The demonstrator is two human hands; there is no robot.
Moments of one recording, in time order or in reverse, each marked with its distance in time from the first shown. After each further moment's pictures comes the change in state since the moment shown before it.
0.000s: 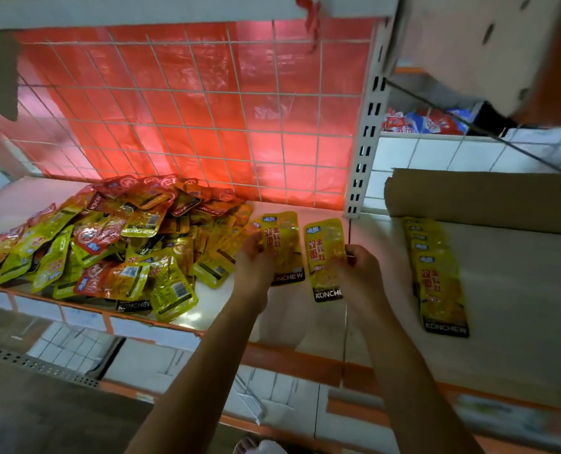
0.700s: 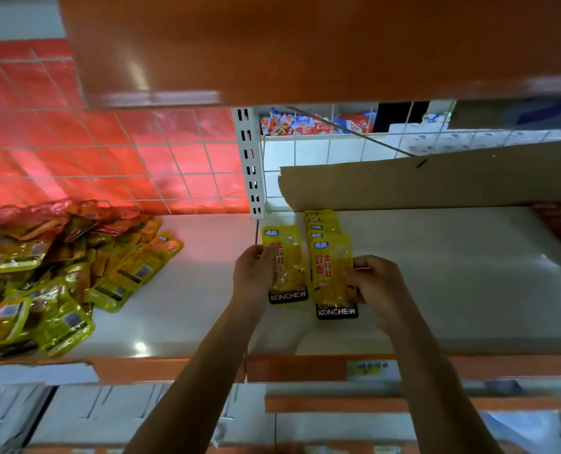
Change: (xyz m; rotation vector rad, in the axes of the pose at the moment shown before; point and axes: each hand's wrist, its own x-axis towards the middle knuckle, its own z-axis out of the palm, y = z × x) left_hand -0.046 -0.021 0.135 0.096 -0.131 -0.131; right_hand -0.006 0.050 -0.174 0.117 0.132 0.089
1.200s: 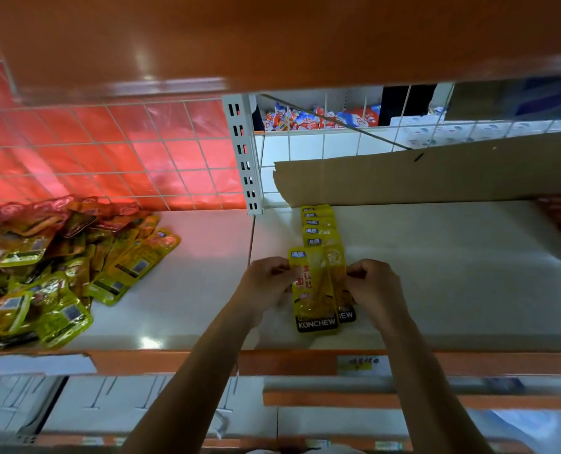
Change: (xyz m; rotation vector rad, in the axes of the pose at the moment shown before) left_hand -0.021 -0.006 0.002 0.280 -0.334 0.056; right_hand 0.001 0.009 -0.008 -0.400 0.058 -0.090
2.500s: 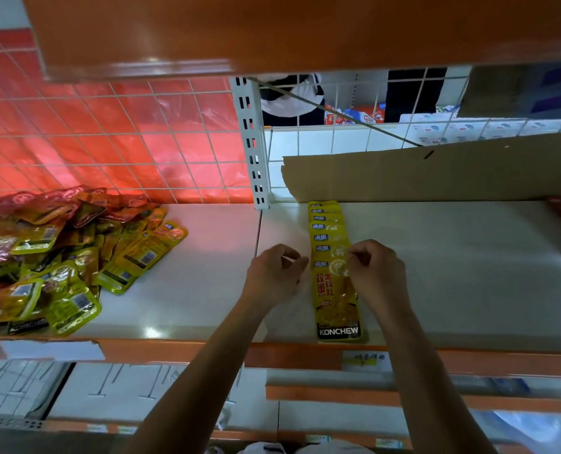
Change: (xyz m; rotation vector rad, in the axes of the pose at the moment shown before) left_hand 0.000 0.005 0.003 0.412 0.155 0.101; right_hand -0.011 -0.025 0.000 -0.082 0.110 -0.133
